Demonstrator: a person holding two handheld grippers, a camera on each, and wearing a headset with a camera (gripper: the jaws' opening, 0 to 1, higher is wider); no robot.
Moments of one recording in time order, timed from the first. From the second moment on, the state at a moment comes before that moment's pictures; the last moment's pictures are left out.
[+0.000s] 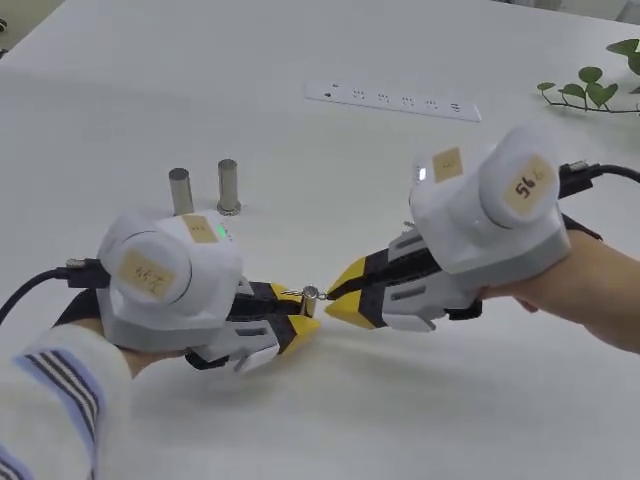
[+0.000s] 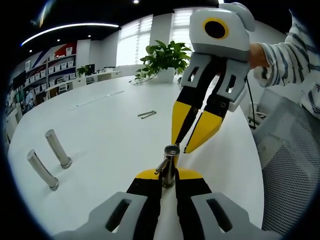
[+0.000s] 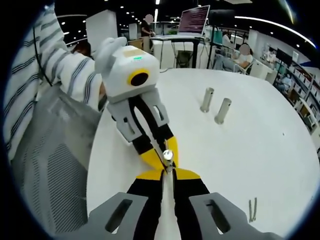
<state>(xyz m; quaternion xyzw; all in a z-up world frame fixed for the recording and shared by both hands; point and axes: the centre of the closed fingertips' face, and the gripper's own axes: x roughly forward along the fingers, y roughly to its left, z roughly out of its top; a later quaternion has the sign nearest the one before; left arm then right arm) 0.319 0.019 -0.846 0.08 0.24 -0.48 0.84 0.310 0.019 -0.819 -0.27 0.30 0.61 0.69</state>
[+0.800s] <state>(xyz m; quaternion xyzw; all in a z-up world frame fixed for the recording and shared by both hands) 0.316 0.048 -0.845 0.06 0.24 -0.46 0.85 0.308 0.028 -0.835 -0.21 0.29 0.61 0.71</state>
